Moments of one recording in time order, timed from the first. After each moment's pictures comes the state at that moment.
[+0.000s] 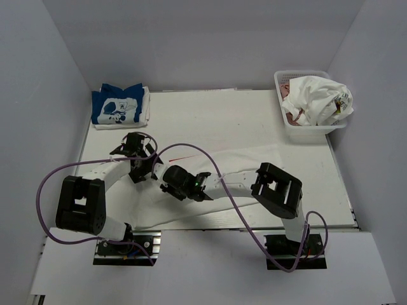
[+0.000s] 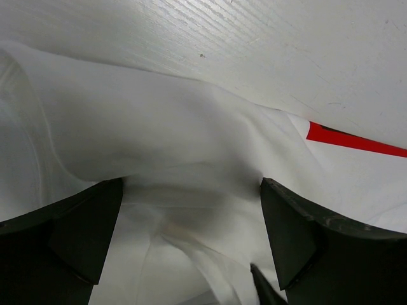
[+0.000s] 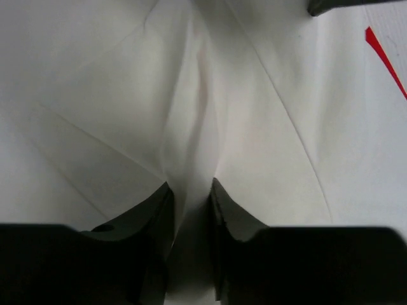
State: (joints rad) left arm -0.17 1.44 0.76 -0.42 -0.02 -0.73; right arm 1.23 1.98 1.27 -0.12 0.15 -0.04
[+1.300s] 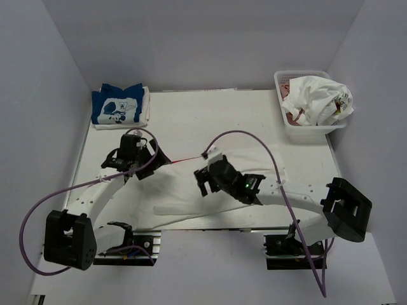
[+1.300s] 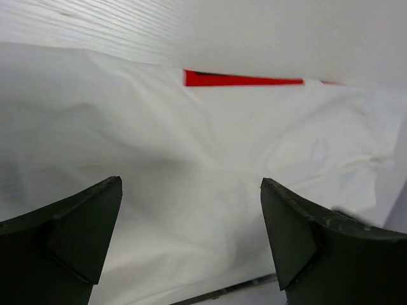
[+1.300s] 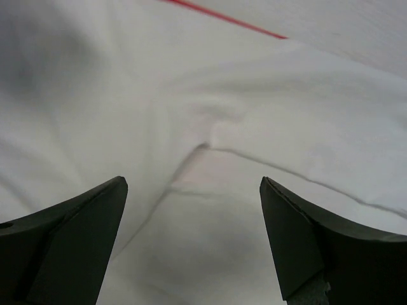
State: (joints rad) left arm -0.21 1.19 0.74 -0.44 0.14 -0.72; right arm 1.16 1.40 0.78 -0.03 0.32 0.29
